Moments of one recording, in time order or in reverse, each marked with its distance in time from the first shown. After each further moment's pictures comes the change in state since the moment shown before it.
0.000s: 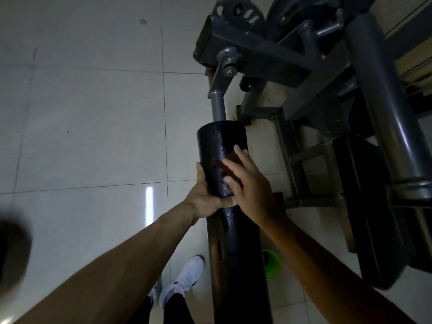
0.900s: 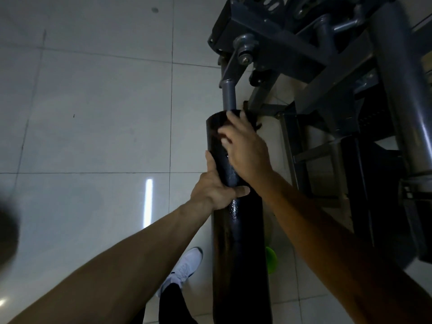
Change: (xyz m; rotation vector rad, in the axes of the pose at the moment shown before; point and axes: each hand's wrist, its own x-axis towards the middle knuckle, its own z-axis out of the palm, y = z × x) left_hand -0.013 0.009 0.016 0.203 0.144 -0.065; right_hand 0.070 -0.022 0.006 -0.220 -0.025 -0.045
